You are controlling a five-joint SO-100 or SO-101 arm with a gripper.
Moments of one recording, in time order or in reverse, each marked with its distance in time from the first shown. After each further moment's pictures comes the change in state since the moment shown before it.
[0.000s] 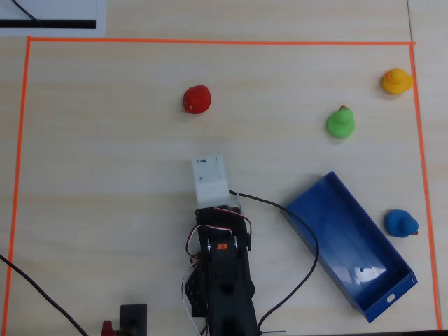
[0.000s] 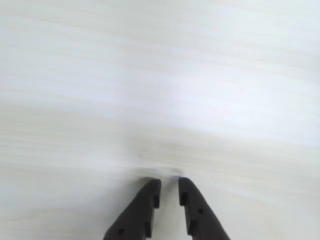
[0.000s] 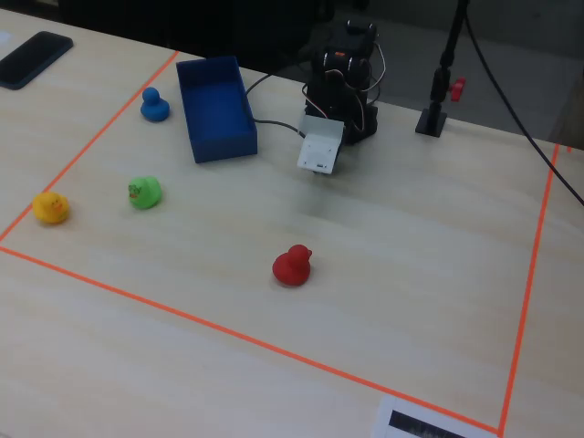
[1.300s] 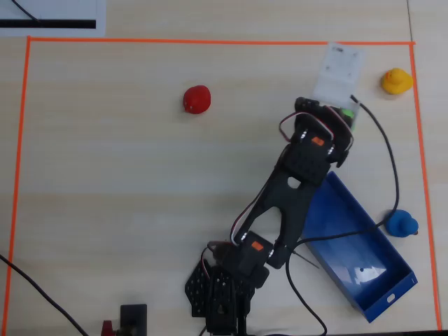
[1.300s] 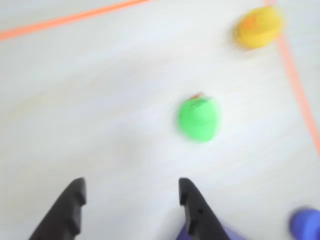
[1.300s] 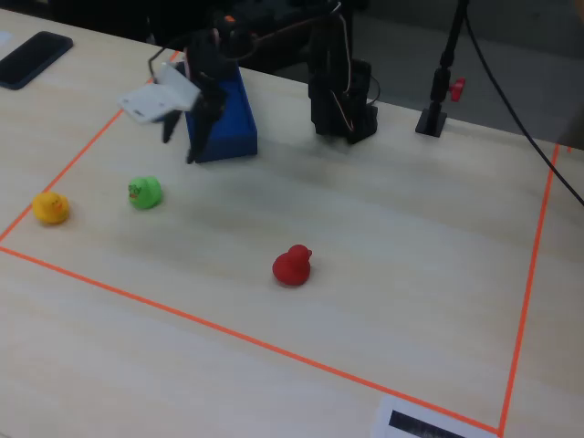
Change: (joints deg) arm 38.6 -97.3 -92.2 -24.3 -9.2
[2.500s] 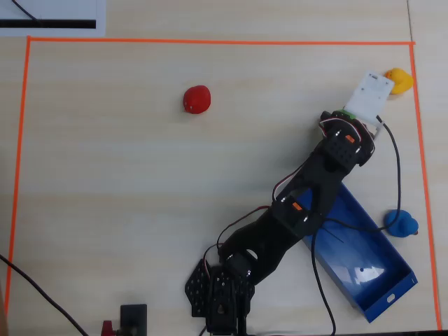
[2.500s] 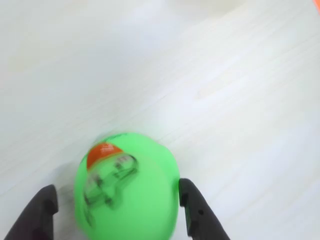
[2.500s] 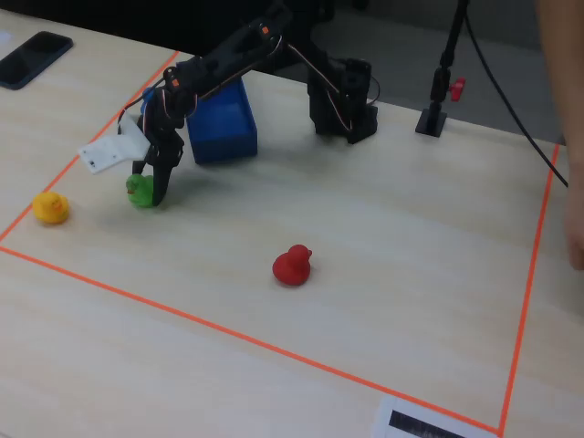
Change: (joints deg) arm 8.5 -33.8 -11.5 -14.5 0.4
